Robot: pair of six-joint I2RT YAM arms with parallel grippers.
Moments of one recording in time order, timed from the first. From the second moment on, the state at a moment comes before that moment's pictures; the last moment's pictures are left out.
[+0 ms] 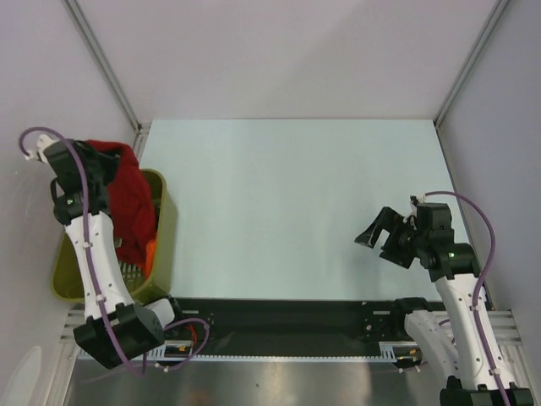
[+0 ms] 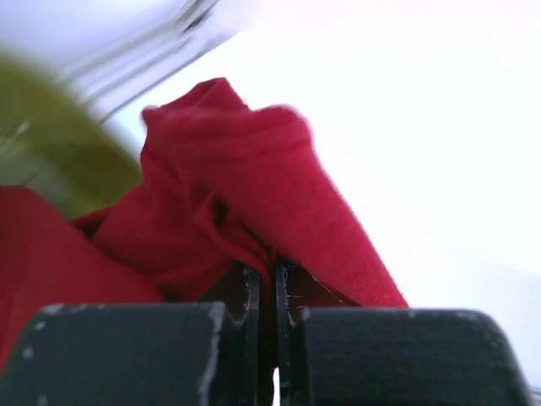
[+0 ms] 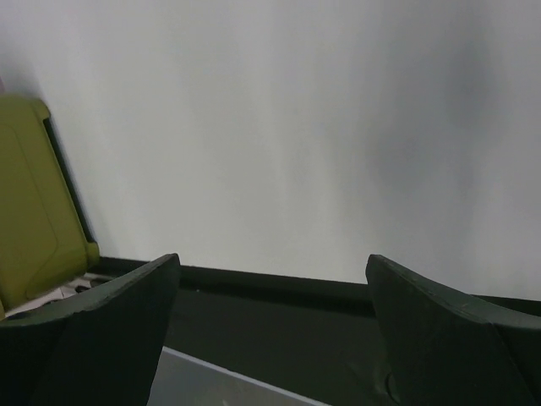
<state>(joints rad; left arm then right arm) 0.44 1.12 1.20 -0.48 0.09 -0.77 0.05 0.69 0.79 -0.96 -0.35 0.59</state>
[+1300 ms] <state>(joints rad) 0.09 0.47 0.70 -0.88 0.53 -0.73 0.57 0.78 0.72 -0.77 -0.35 0.73</state>
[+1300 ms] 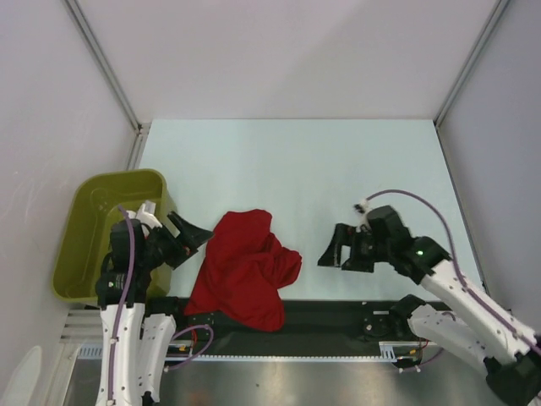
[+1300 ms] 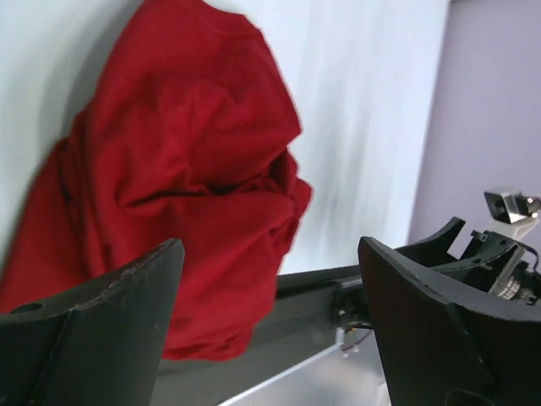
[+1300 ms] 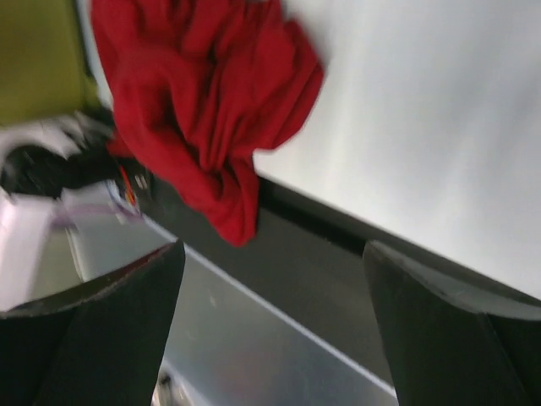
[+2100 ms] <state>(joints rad) -0.24 0.96 0.52 -0.61 0.08 -0.76 0.74 1.67 0.86 -0.25 -0.42 0.74</state>
